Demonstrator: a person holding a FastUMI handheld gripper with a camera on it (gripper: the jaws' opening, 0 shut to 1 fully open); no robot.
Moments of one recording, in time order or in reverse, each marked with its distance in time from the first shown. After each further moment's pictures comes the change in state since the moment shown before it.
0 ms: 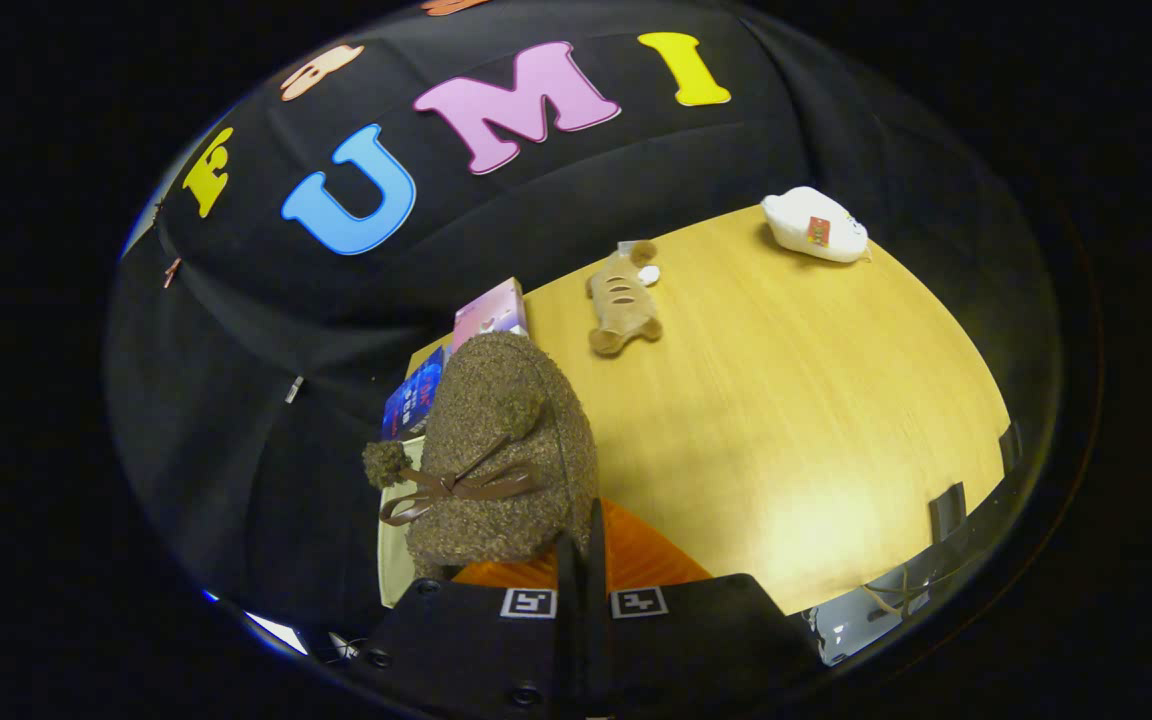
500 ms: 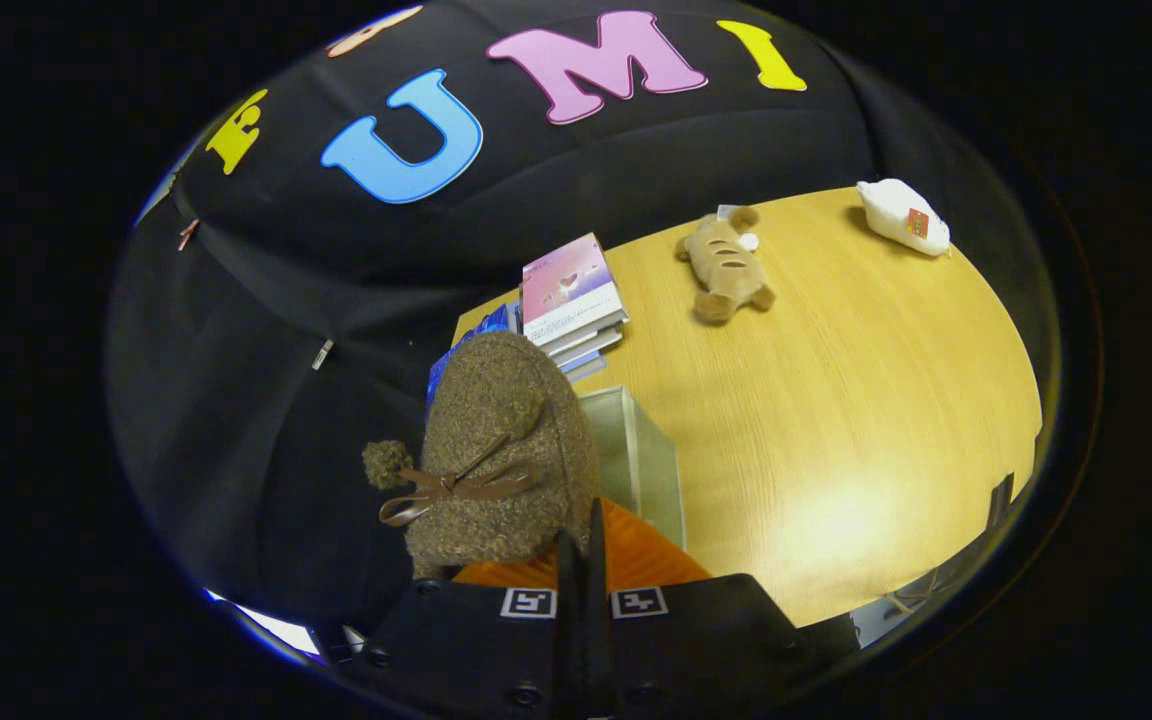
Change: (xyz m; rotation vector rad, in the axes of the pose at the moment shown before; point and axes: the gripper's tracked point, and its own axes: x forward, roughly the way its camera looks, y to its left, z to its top) arm 0.070 0.093 -0.042 -0.029 0.099 0.030
